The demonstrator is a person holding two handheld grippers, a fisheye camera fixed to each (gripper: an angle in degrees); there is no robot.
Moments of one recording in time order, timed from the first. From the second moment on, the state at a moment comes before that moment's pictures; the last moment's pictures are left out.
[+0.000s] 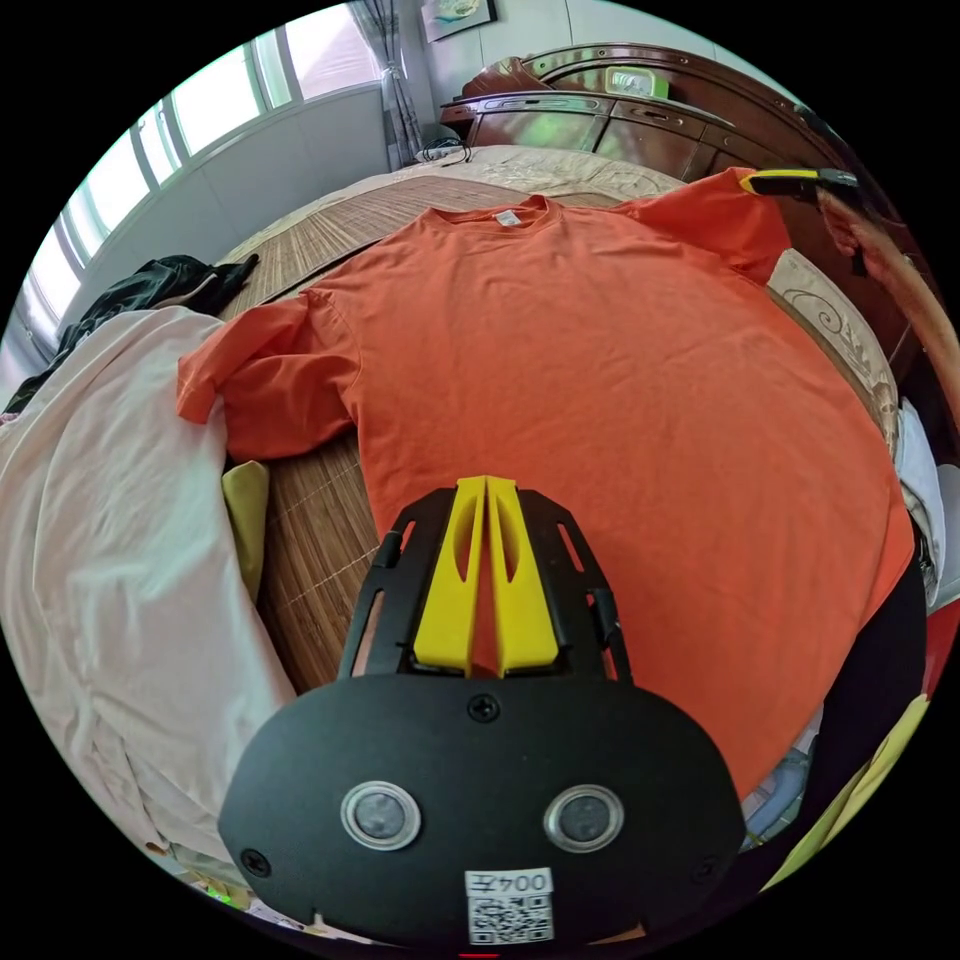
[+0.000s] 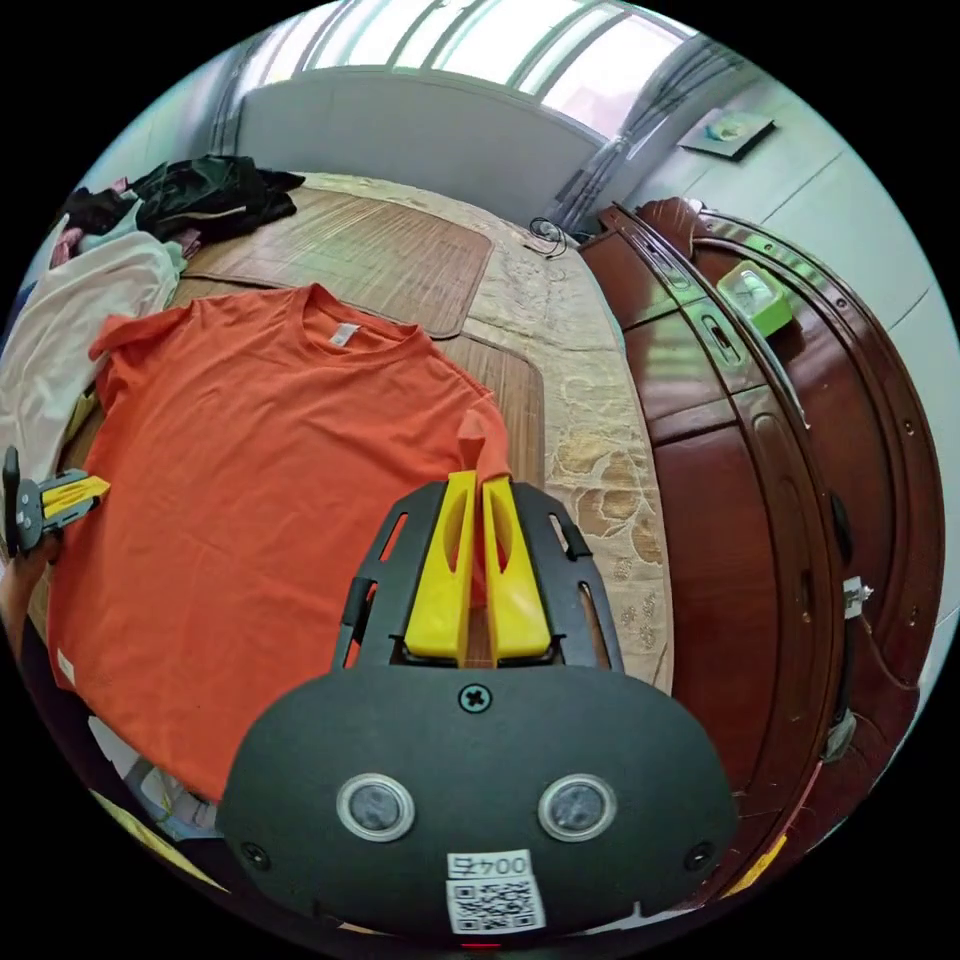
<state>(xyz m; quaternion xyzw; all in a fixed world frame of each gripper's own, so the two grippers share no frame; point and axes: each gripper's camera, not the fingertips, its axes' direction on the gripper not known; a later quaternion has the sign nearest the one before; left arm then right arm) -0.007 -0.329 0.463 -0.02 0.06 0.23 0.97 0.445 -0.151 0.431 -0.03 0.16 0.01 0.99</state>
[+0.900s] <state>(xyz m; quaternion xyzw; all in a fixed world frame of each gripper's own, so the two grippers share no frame) 0.026 -0.341 0.448 -0.02 0.05 0.23 0.97 0.620 0.068 0.485 -0.04 -0.22 0.37 0.90</state>
